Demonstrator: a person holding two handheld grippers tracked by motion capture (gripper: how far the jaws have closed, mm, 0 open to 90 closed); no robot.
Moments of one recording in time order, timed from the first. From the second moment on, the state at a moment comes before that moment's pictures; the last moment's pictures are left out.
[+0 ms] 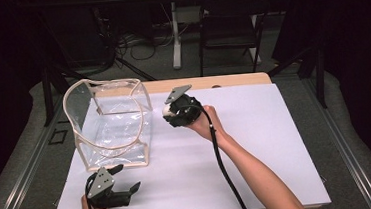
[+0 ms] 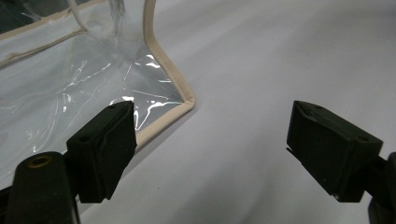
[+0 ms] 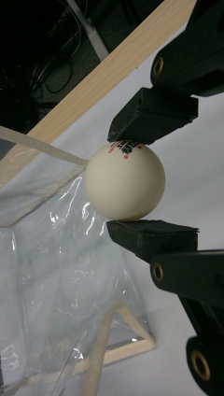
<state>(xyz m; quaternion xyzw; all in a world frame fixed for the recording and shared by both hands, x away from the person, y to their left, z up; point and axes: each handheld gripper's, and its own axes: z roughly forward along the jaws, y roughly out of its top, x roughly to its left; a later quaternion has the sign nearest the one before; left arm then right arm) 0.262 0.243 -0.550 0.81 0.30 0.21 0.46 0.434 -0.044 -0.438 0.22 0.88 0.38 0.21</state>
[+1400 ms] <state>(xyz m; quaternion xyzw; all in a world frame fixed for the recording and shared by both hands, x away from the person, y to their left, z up) 0.262 0.243 -0.551 0.81 0.30 0.21 0.46 0.440 -0.042 -0.399 0.22 0.87 0.38 0.22</state>
